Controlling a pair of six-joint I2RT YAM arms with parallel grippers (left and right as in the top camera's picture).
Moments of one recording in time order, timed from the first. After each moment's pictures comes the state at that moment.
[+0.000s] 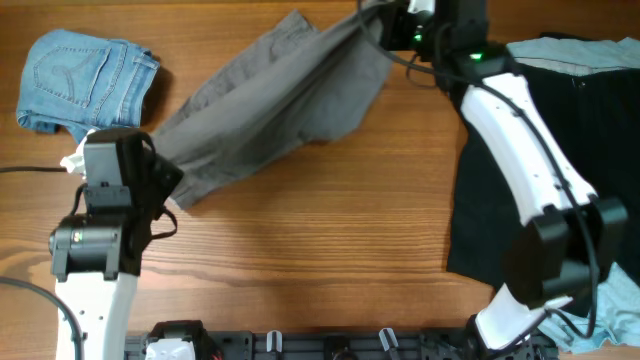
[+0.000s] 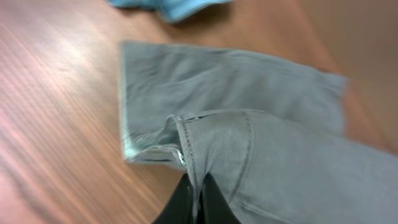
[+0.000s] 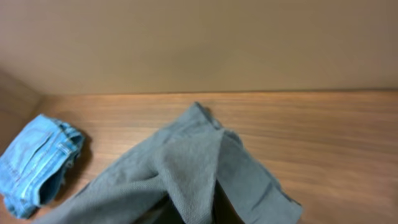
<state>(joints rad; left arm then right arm) 0.02 1.01 1.04 -0.94 -0.16 -0.87 0.25 1.86 1.64 -0.30 -0.24 0.30</state>
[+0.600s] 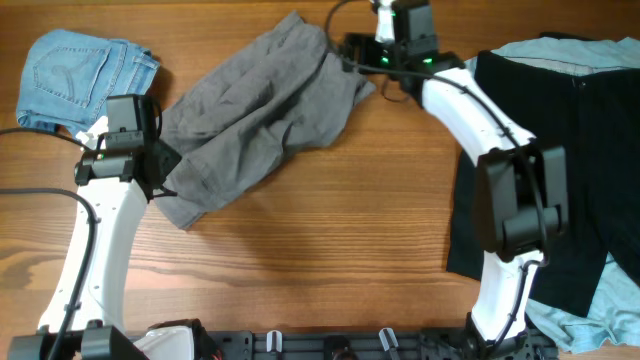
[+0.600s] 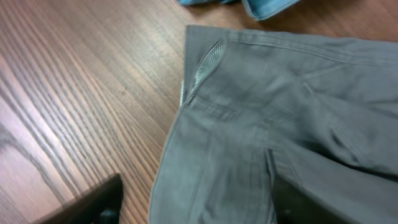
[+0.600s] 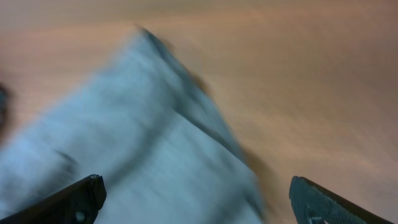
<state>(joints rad) 0.09 1.39 1.04 -0.83 -0.32 -0.76 0.25 2.12 1.64 -0.32 -0.21 0.26</state>
